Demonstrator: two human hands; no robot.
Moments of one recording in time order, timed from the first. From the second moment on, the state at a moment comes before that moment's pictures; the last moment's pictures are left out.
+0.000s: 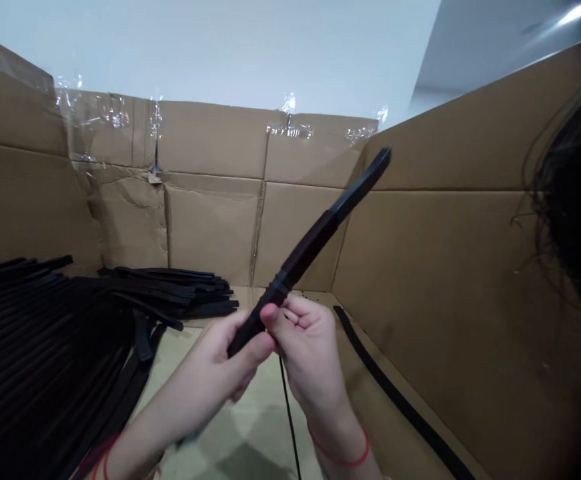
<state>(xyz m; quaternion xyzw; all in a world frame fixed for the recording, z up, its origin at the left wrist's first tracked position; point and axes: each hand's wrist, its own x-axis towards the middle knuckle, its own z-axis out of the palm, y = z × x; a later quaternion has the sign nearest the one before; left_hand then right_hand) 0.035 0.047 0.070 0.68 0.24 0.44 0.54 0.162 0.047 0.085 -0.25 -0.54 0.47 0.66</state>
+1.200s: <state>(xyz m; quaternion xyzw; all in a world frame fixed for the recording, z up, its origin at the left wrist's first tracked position) 0.041 0.042 0.063 0.57 0.19 0.32 0.73 0.174 0.039 0.094 -0.16 -0.51 0.53 0.65</state>
